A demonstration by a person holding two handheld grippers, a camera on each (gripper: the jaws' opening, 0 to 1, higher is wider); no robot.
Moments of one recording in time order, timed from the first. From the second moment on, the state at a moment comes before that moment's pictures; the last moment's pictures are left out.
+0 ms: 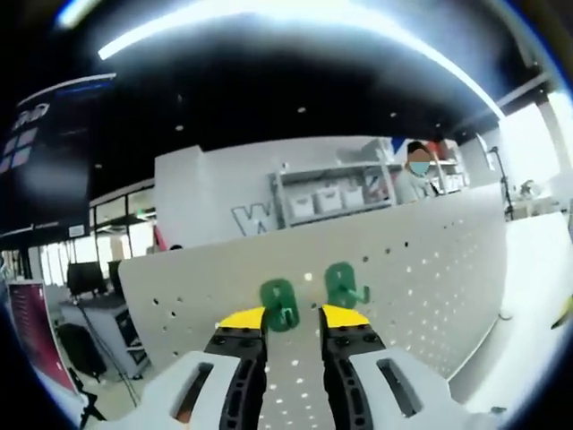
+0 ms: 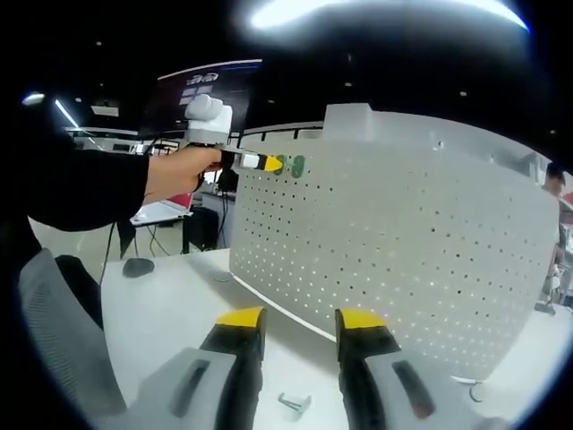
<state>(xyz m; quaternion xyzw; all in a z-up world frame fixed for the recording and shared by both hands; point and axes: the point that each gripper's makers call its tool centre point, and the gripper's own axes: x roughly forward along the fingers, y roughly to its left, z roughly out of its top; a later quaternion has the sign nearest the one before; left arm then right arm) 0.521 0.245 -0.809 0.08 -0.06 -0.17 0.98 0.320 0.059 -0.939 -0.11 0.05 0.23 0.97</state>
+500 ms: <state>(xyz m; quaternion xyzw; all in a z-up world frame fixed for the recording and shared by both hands) 0.497 0.237 -0.813 0.07 -0.05 -0.21 0.97 0.320 0.063 -0.939 -0.11 0.05 0.24 0.96</state>
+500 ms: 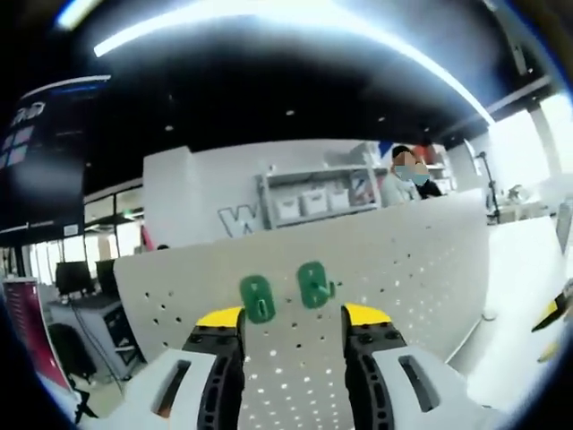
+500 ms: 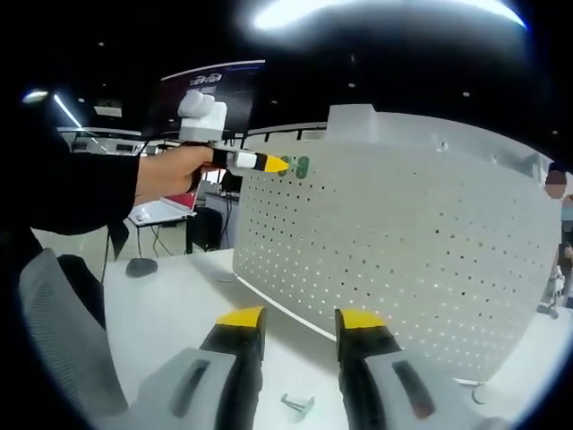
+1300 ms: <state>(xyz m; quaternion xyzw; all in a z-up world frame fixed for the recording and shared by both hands) 0.445 0.229 -0.847 0.06 -0.03 -0.25 0.97 0.316 0.074 -0.947 -0.11 0.06 0.26 0.96</state>
